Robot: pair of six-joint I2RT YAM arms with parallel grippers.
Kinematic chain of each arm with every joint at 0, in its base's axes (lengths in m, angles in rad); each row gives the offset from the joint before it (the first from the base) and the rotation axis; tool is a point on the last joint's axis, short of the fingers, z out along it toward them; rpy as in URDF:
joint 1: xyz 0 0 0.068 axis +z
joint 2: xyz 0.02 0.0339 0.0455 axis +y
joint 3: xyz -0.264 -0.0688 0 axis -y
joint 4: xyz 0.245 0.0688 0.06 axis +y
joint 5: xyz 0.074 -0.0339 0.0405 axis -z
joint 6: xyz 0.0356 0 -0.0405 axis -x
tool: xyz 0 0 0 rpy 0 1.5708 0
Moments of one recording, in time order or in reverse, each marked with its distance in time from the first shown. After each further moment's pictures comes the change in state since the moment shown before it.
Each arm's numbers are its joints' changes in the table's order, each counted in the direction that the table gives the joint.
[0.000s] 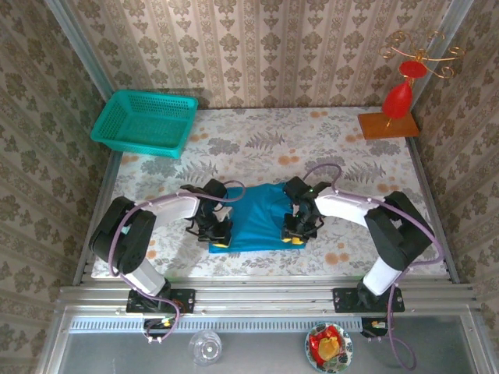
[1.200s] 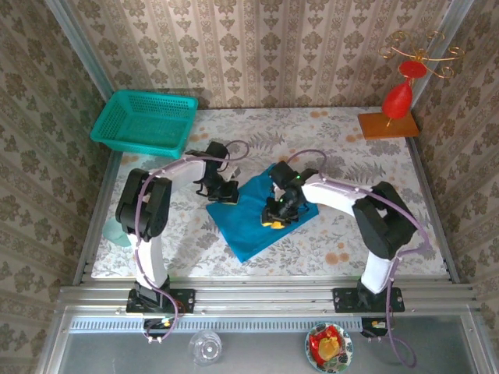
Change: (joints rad) left arm 0.146 0.330 0.466 0.003 -0.018 -0.154; right arm 0.042 0.139 0.229 -0.057 -0.105 0.026
